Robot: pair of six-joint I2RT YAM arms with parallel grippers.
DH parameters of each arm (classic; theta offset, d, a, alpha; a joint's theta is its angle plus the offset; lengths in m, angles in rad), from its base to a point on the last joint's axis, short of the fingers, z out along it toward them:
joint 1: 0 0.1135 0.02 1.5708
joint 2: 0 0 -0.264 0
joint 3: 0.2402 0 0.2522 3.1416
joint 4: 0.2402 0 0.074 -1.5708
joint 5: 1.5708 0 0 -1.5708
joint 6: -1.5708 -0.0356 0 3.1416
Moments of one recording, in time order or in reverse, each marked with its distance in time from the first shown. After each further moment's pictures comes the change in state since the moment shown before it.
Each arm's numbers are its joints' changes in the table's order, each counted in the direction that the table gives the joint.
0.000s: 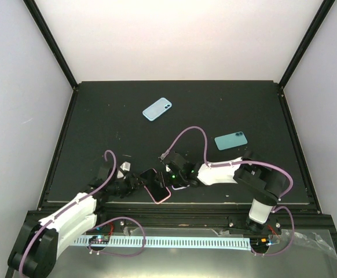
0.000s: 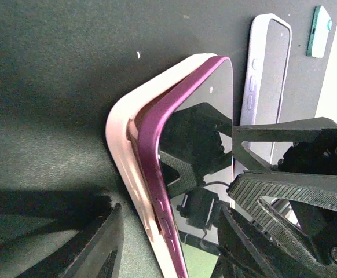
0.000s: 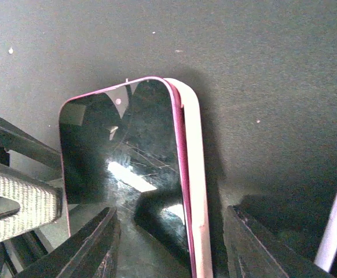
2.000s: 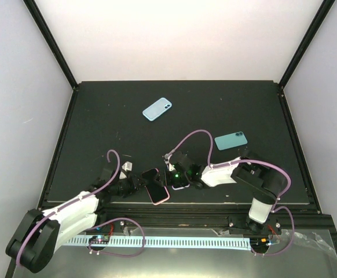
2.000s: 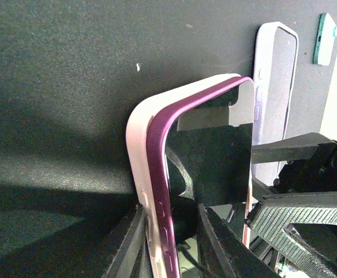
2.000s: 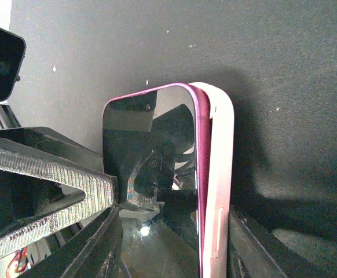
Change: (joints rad) left arm -0.088 -0.094 -0.024 -0.163 -0.091 0.067; right arm -0.031 -0.014 -0.099 -0.238 -0.134 -0.151
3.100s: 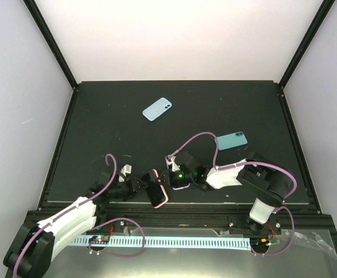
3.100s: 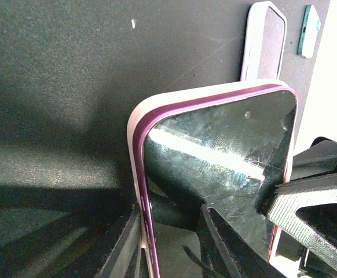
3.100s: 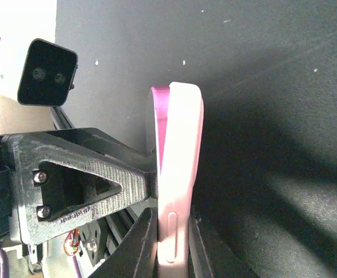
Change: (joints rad) left arm -0.011 0.142 -0.046 0.038 0.044 0.077; right arm -0.016 0.059 -0.077 -0.110 -0.104 -0.124
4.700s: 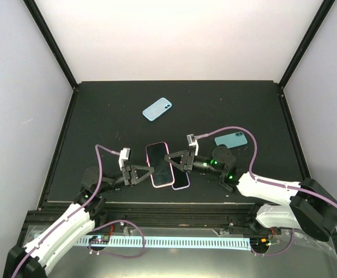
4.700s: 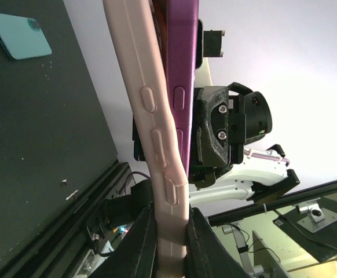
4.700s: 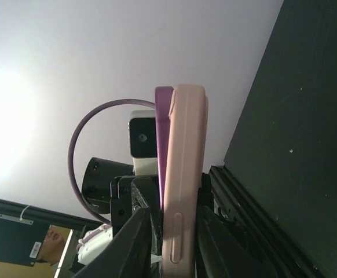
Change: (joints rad) left arm -0.056 0.293 0.079 -0.452 0.219 0.250; right arm -0.131 0.496 -0.179 -0.332 -0.082 -0.249
